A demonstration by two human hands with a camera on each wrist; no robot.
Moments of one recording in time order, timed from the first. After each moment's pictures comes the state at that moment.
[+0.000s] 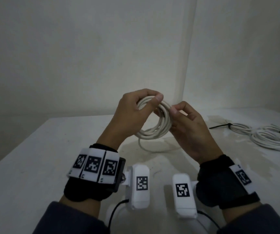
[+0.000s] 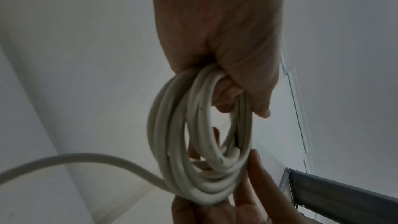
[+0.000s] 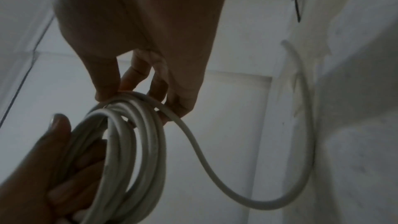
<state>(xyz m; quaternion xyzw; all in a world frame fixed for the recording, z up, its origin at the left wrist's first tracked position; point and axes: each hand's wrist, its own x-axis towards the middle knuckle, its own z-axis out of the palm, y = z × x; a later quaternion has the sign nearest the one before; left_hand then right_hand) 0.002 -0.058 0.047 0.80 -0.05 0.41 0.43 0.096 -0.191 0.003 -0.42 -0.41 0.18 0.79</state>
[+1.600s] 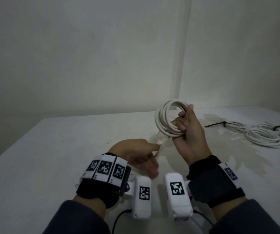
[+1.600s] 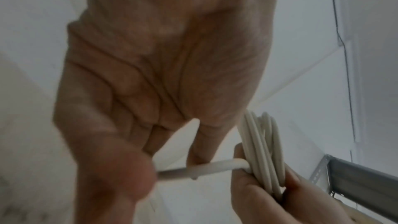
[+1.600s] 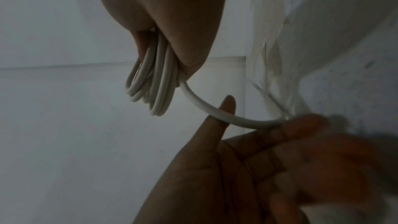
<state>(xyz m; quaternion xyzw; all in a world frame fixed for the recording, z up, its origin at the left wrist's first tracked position) 0.031 -0.069 -0.012 0.81 0.24 -0.19 0.50 0.106 -0.180 -0.007 -0.26 -0.12 0.18 0.94</state>
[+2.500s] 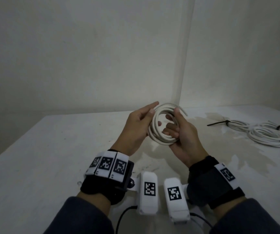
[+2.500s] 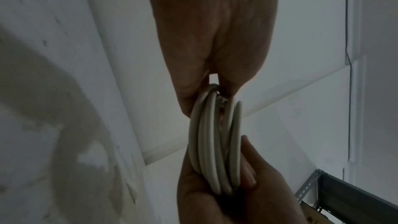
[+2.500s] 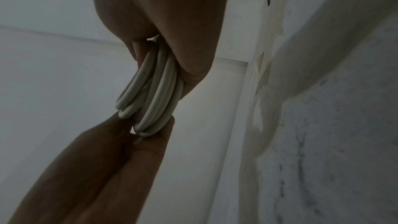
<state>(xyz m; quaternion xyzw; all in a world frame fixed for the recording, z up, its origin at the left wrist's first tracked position) 0.032 -0.066 -0.002 0.67 0.01 0.26 0.70 0.096 -0.171 -0.016 -0.36 -0.14 0.24 0.89</state>
